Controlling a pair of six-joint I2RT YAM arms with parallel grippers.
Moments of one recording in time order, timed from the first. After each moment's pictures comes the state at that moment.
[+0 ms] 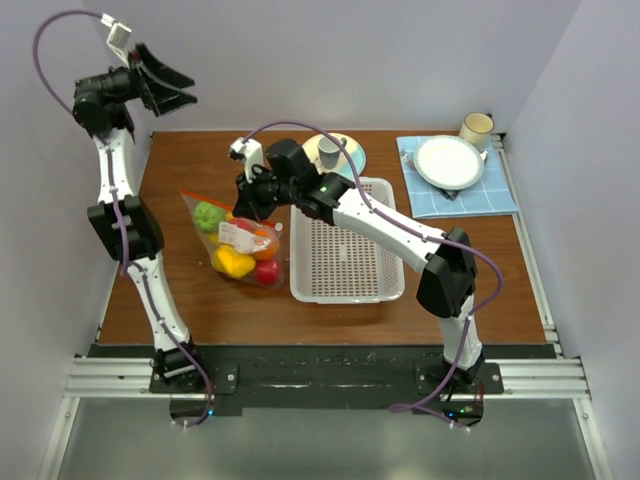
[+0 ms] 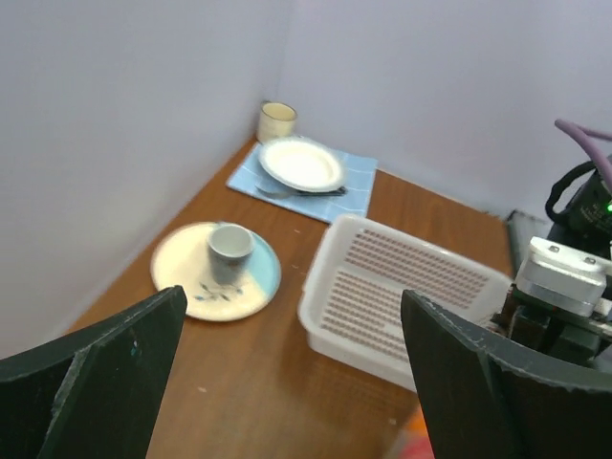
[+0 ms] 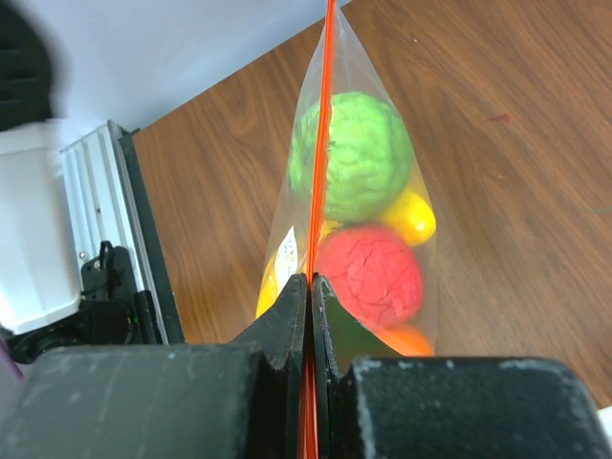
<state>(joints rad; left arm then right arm) 0.32 2.39 2.45 1.29 1.51 -1.66 0.91 2.02 1.96 -0.36 -0.36 0.16</state>
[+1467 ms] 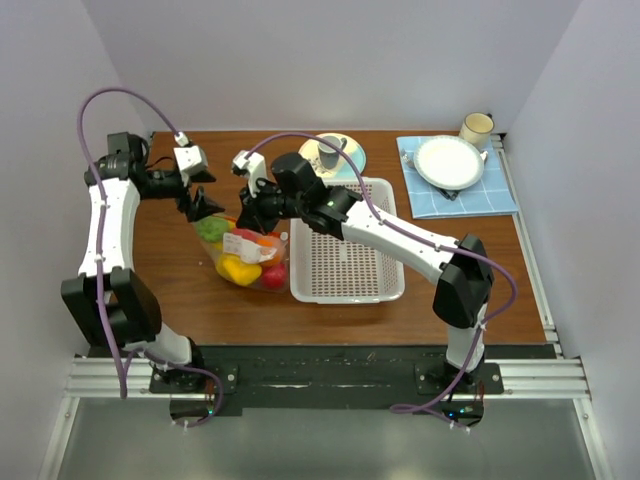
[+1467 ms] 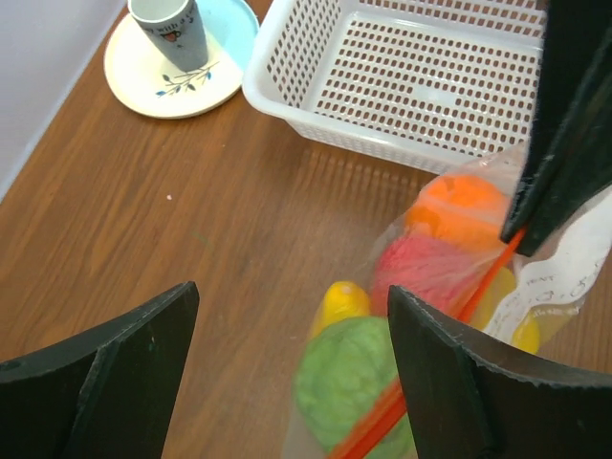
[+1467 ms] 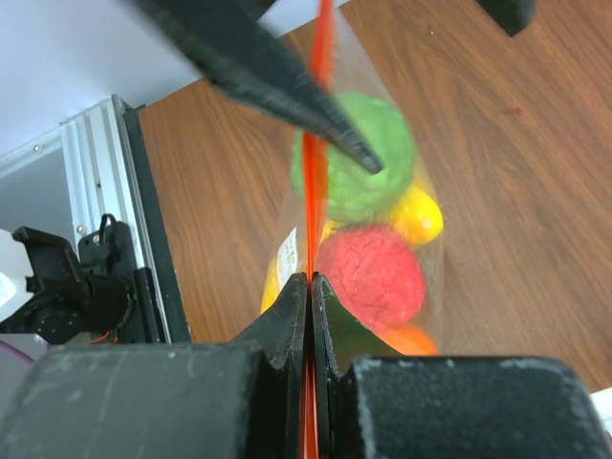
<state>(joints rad) 0.24 1.56 1.51 -1.09 1.11 1.20 0.94 1.91 1.77 -0.28 -0.33 0.11</state>
